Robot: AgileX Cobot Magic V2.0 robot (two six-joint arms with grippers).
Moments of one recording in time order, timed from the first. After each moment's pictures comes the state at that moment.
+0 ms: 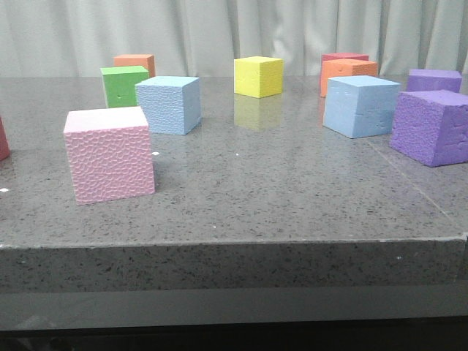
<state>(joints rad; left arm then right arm) 0.03 0.72 -0.74 -0.05 0.41 0.03 0.02 0.60 -0.79 0.03 0.59 0.03</state>
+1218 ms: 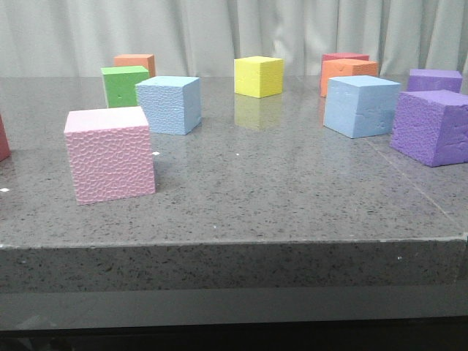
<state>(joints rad) 0.03 0.76 -0.75 -0.05 0.37 0.03 0.02 0.61 -0.79 0.04 0.57 0.03</state>
